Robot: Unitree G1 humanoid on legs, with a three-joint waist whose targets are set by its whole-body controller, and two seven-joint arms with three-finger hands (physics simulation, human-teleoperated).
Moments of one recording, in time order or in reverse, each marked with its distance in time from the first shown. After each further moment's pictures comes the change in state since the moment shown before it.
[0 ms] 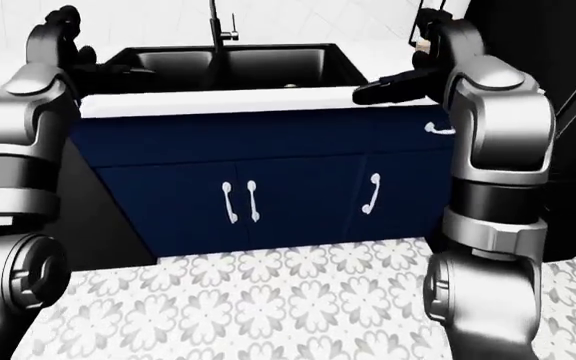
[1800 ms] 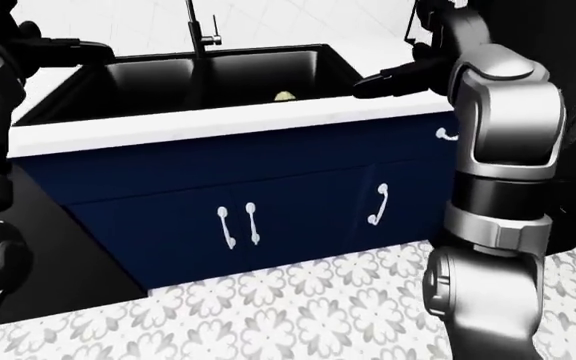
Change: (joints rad) left arm -0.090 0.123 0.023 0.091 0.025 -0.014 -0.020; right arm -0.032 -0.002 -0.002 -0.015 -0.035 0.026 0.046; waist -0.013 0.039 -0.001
